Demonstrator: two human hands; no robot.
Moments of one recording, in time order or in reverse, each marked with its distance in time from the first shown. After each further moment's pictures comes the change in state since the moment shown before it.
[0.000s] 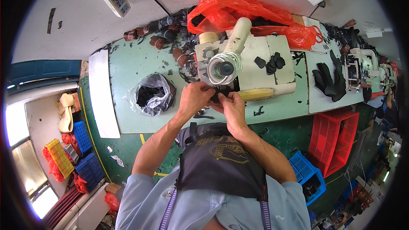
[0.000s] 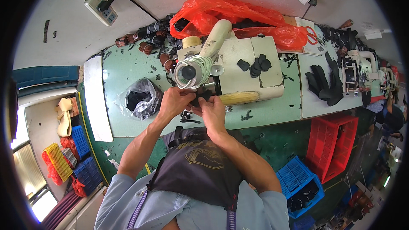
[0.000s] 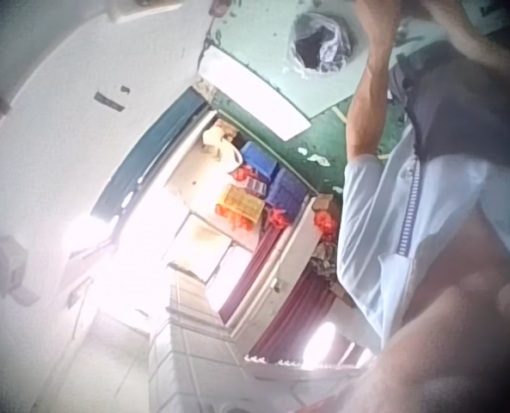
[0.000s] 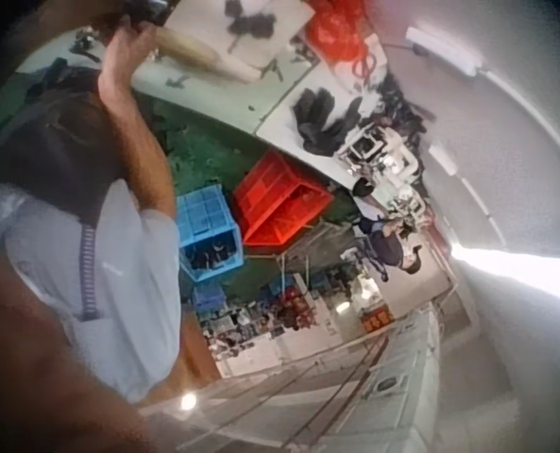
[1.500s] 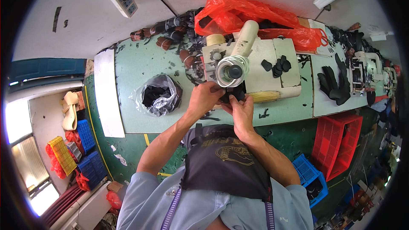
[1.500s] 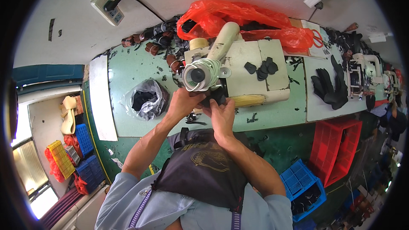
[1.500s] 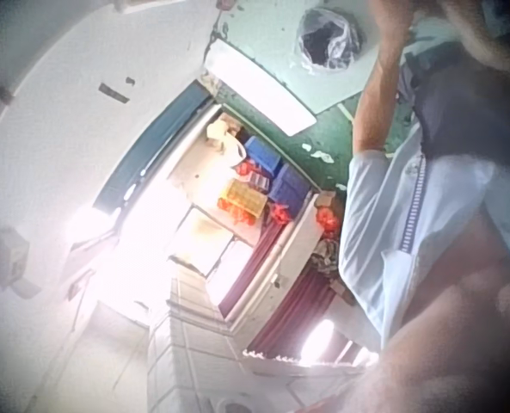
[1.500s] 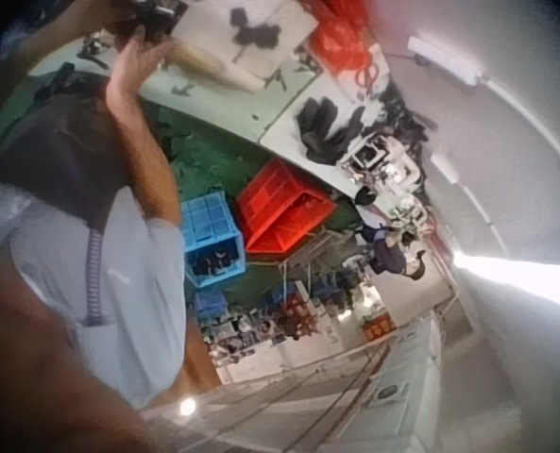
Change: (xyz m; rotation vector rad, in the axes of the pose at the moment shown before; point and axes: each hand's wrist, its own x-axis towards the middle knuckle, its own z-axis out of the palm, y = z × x) left_hand -0.002 0.016 0.002 -0.005 -0.009 0.070; right_hand -0.003 0.001 -0.004 0.064 0.083 -0.100
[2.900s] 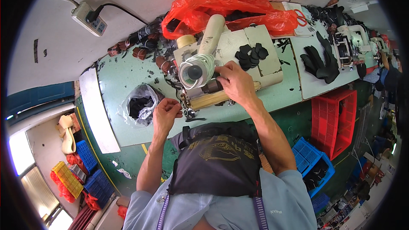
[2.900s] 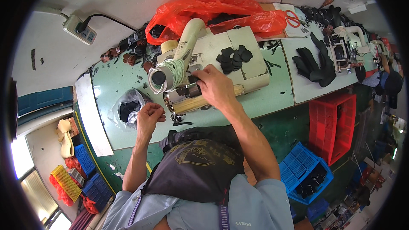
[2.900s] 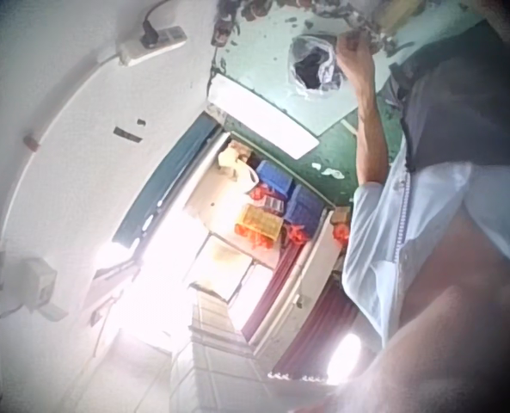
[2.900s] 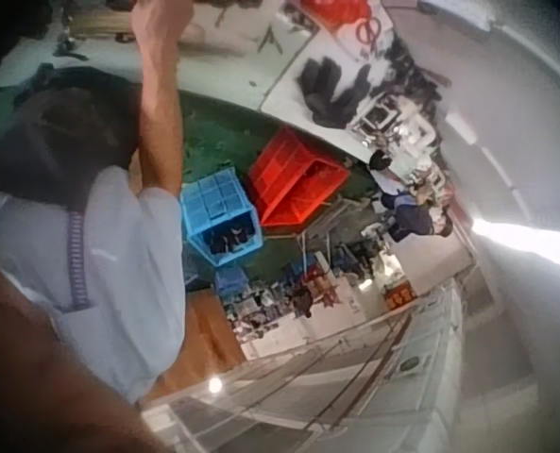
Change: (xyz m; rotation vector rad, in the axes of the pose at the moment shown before) left_hand -0.035 -0.073 -0.024 -0.310 0.163 -0.107; right_hand 0.052 -0.083 -0.034 -1.265 -0.149 -0.831
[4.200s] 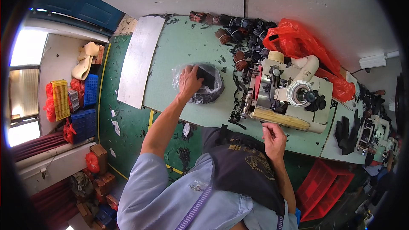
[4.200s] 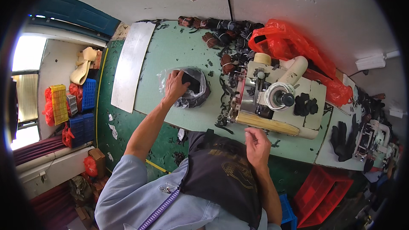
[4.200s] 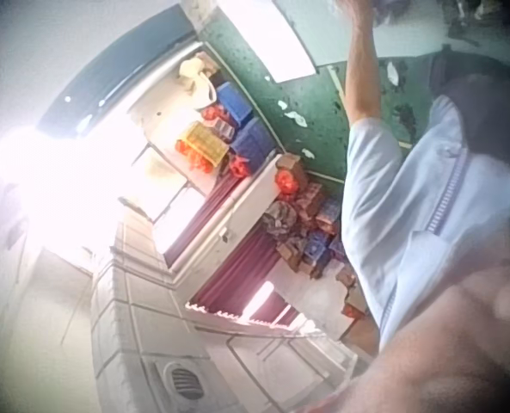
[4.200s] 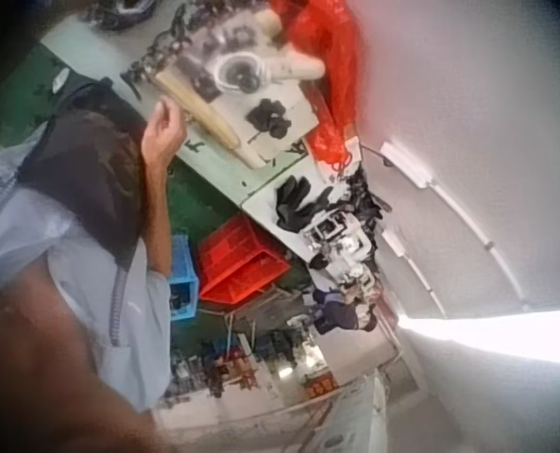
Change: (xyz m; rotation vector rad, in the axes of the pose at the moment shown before) left_hand 0.083 -0.102 -0.138 0.841 0.545 0.224; right_hand -0.097 -0.053 0.044 0.448 -0.200 0.120
